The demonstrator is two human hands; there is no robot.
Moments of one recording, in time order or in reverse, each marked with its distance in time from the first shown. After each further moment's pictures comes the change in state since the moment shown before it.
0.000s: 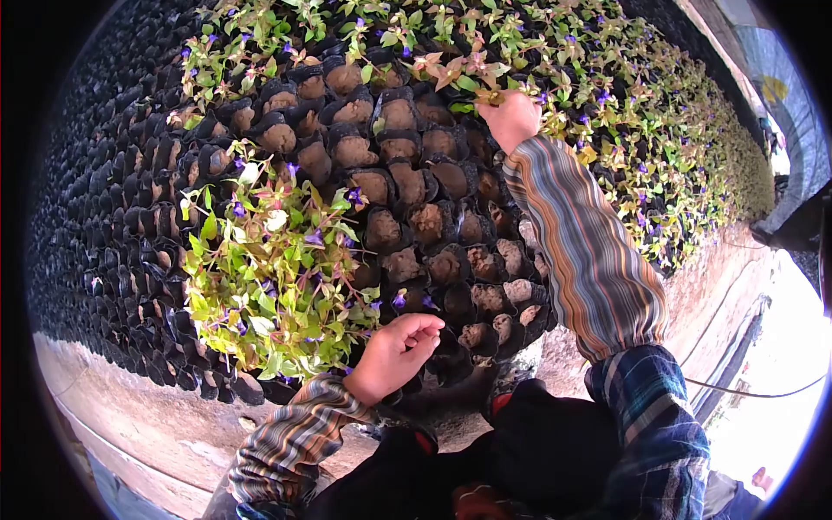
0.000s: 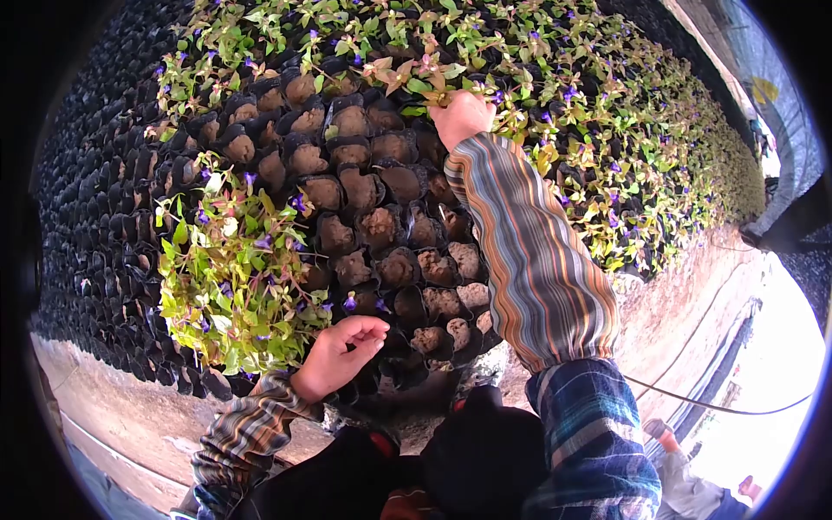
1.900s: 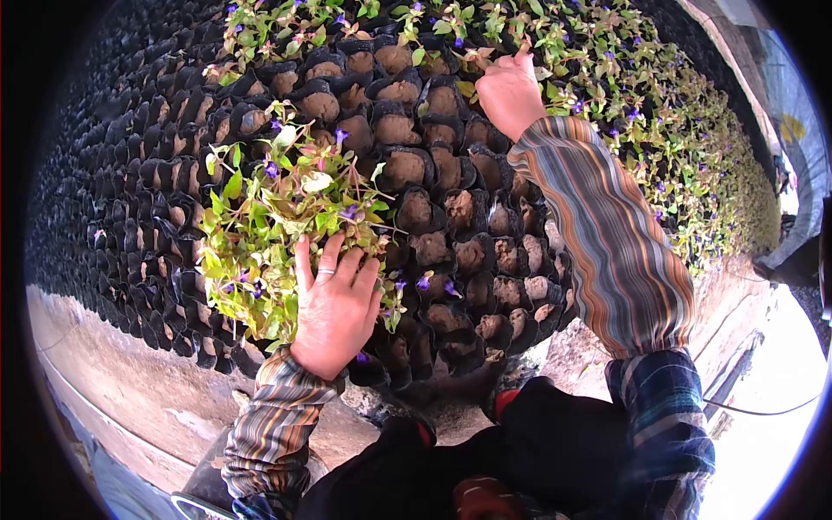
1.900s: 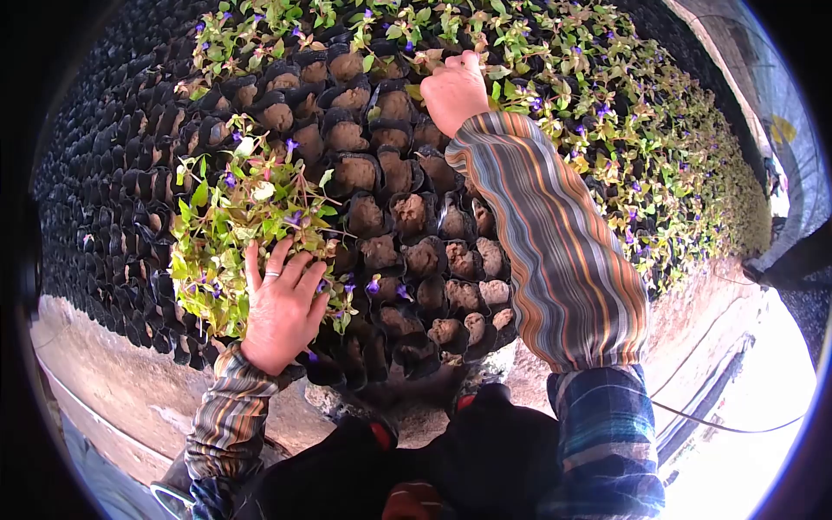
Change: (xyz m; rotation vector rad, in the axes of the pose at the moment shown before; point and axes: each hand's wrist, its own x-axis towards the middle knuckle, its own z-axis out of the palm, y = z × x) left_hand -0.016 0.038 -0.072 1.319 0.354 0.296; right_hand -0.001 -0.072 -0.015 -0.557 0.128 -0.820
